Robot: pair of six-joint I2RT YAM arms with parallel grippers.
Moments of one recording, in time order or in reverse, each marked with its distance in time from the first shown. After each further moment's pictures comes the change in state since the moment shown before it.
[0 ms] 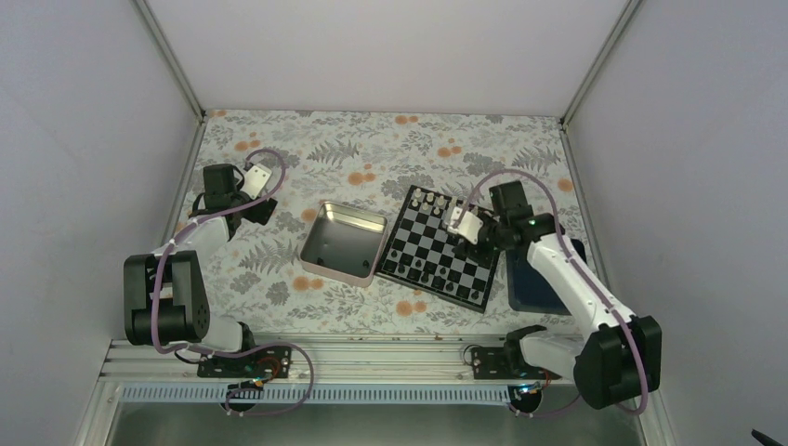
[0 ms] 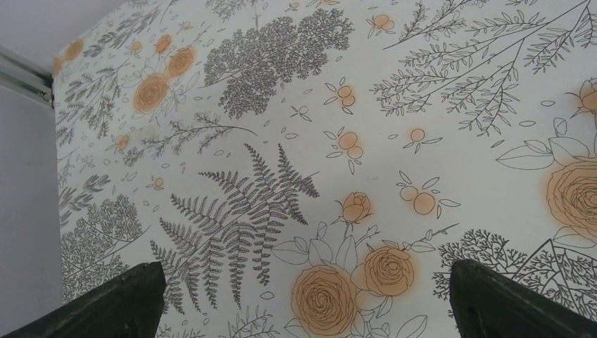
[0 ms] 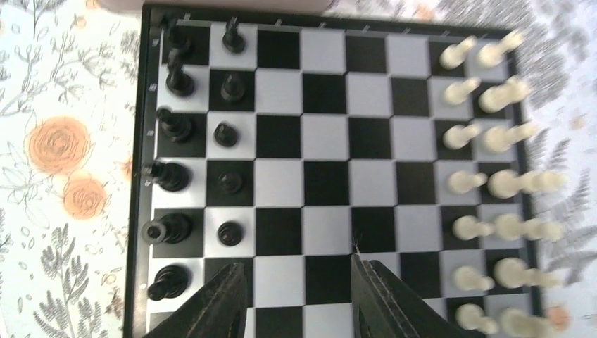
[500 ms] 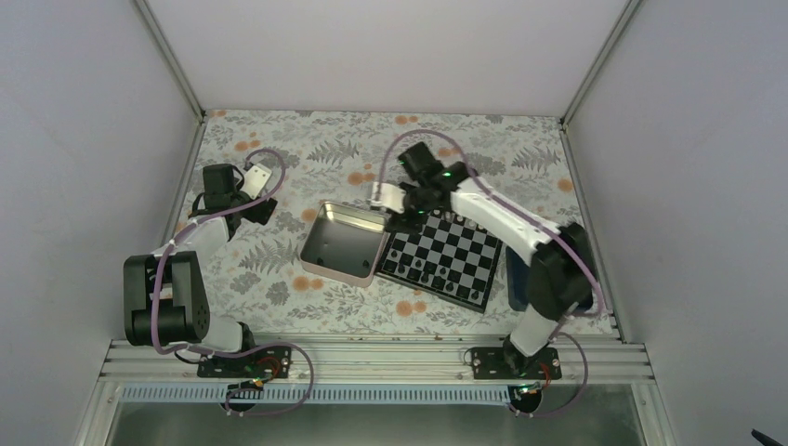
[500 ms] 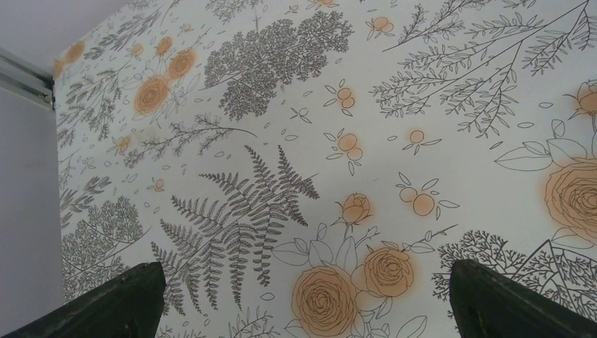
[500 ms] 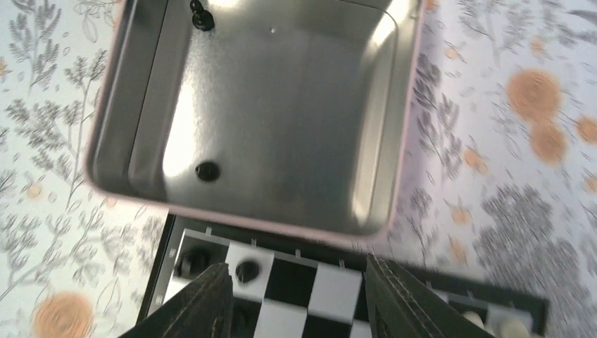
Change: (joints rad) left arm 0.000 -0.003 0.000 0.000 0.006 0.001; right arm 0.354 0.496 0.546 -0.037 0.036 0.114
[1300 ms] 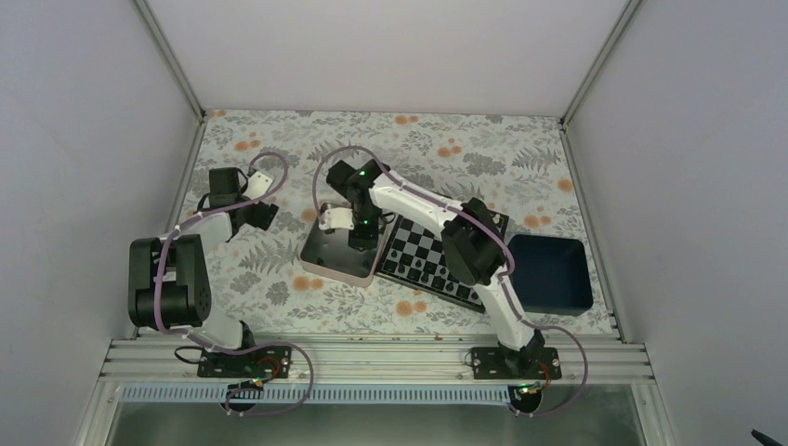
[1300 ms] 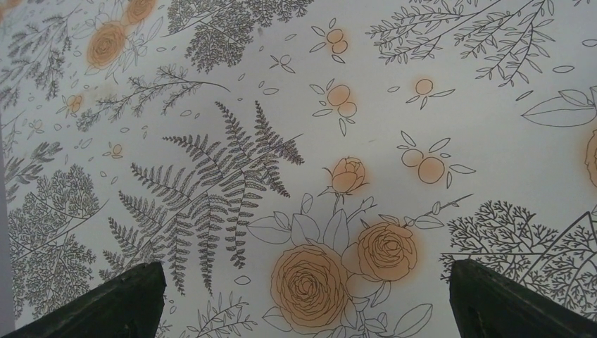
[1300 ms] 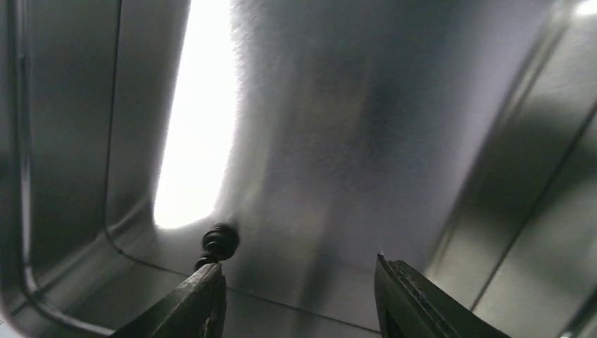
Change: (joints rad) left arm 0.000 0.098 0.006 0.000 -0.034 0.003; right arm 0.227 0.623 0.630 -0.390 0.201 0.057
